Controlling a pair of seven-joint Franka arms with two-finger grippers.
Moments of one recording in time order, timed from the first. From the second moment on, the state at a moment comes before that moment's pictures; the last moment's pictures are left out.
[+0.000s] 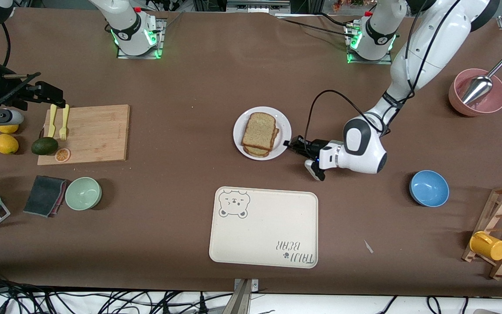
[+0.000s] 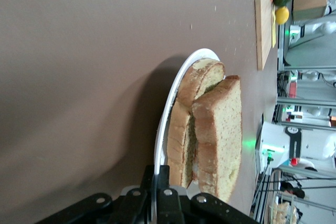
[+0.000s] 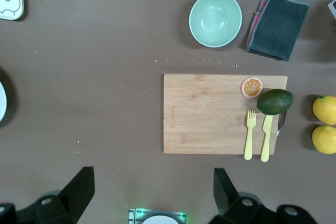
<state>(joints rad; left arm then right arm) 0.04 0.78 -0.40 -1.82 -0.92 2.15 0.81 0.01 0.10 0.04 -1.50 -0.01 1.45 -0.03</state>
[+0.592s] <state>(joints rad) 0.06 0.78 -0.39 -1.55 -0.99 2.16 0.49 0.01 0.10 0.04 -1.49 -0.01 1.45 -0.03</state>
